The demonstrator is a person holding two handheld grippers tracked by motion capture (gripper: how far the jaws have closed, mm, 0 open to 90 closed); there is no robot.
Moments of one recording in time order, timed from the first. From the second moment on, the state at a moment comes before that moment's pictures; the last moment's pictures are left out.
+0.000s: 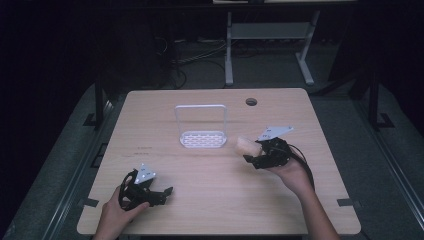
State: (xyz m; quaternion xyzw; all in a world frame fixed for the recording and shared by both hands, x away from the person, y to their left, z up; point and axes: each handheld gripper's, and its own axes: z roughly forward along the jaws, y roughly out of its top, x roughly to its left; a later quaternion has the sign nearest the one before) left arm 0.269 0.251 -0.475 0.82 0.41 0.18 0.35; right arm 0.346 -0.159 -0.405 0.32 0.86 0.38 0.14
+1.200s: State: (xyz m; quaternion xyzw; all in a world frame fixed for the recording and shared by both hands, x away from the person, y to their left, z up) left arm 0.269 0.251 -0.475 0.82 0.41 0.18 0.35; right arm 0.370 -0.102 -0.399 0.29 0.87 0.38 0.13
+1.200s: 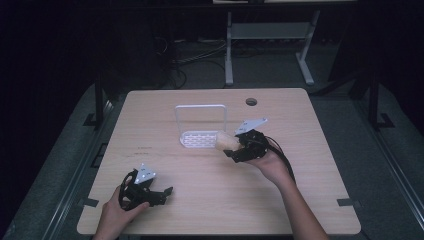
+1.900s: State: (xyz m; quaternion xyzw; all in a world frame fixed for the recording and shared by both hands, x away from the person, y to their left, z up) left arm 0.269 0.251 -0.475 0.82 0.41 0.18 0.35; right arm 0.385 -0.073 -0.401 0.28 0.87 0.38 0.13
